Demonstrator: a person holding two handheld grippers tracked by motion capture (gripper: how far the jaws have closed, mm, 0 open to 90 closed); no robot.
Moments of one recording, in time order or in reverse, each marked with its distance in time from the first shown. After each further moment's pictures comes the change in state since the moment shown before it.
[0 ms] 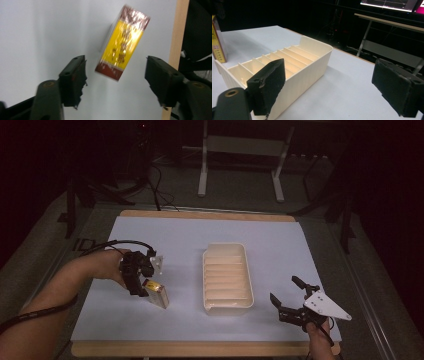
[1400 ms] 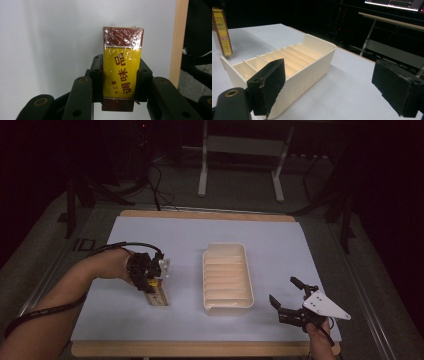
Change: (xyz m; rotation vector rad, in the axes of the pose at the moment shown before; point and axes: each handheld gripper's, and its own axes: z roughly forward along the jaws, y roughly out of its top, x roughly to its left) left arm 0.005 0.012 0.010 0.051 -0.040 0.005; right arm 0.001 0.000 0.000 0.011 0.027 -0.009
